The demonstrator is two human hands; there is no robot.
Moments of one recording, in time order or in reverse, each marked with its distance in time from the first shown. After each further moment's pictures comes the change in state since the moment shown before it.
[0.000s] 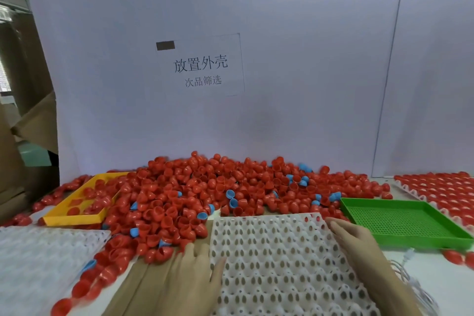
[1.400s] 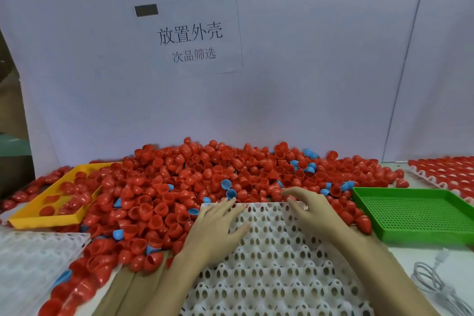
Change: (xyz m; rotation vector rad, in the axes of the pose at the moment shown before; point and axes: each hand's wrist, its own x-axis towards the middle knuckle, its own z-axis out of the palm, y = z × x) left_hand 0.131 0.005 0.058 -0.101 -0.149 0.326; right_hand 0.079 -0.024 0.082 -0.568 -0.174 -0.446
